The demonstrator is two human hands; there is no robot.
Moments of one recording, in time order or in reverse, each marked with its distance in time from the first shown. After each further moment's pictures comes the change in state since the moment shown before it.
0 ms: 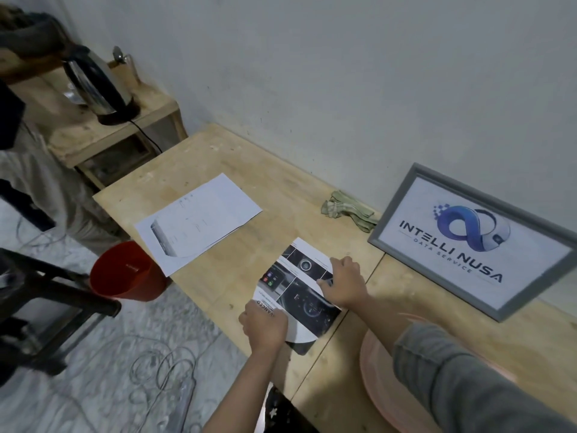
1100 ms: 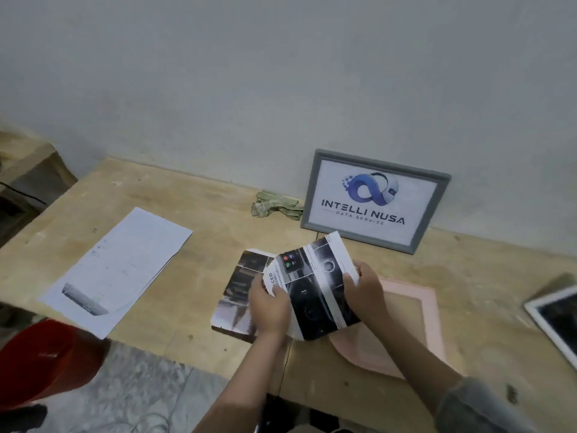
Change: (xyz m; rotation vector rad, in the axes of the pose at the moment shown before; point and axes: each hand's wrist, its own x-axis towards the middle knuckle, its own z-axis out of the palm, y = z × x) left_hand -0.028 0.030 0.041 -0.136 -0.298 0.448; right_hand -0.124 0.047 -0.023 0.615 0.600 0.428
